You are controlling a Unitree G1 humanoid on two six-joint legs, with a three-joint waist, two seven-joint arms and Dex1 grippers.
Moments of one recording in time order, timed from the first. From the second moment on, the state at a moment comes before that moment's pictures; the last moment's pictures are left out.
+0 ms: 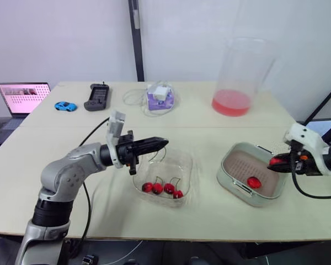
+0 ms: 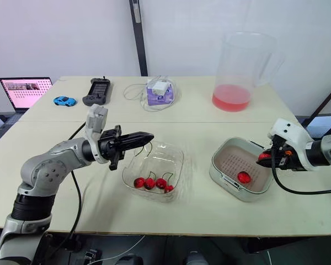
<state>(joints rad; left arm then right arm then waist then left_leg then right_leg) -0.58 0.51 0.07 -0.20 -0.89 0.77 -0.95 -0.37 -1.36 -0.05 -0.03 0.44 0.71 1.14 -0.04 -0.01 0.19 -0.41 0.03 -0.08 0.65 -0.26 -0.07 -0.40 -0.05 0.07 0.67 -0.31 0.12</state>
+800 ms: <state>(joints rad) -0.45 0.68 0.23 -0.21 -0.90 0.78 -0.90 -0.83 -1.19 -0.17 -0.06 0.87 1.05 1.35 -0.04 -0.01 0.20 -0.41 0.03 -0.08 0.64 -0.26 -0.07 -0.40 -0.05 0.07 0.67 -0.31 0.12</state>
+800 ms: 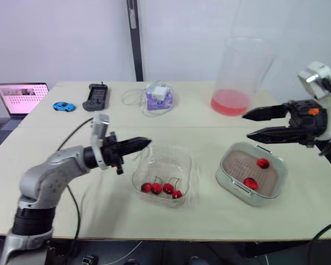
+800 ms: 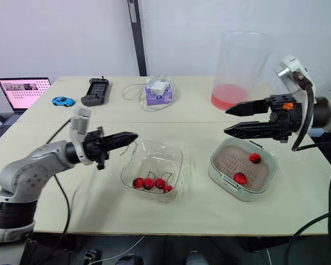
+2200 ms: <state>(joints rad) -0.21 0.94 0.42 0.11 -0.76 0.73 -1.11 -0.84 -1.12 -0.13 -0.15 0.90 1.05 1.26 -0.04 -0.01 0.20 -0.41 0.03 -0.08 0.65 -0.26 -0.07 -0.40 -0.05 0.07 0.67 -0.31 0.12</state>
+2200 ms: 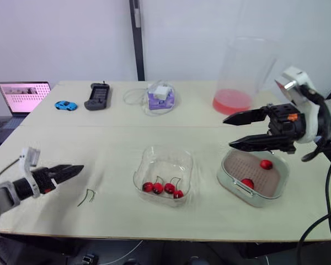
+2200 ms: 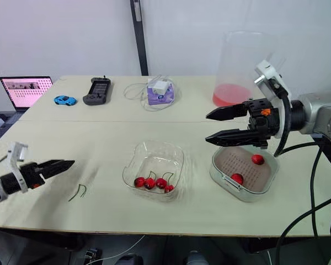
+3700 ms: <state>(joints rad) -0.28 0.94 0.31 -0.16 -0.74 0.56 -1.24 -1.04 -0.51 0.66 -0.21 0.39 1.20 0.87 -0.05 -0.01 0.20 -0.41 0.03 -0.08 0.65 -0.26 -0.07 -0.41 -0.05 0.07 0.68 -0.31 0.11</state>
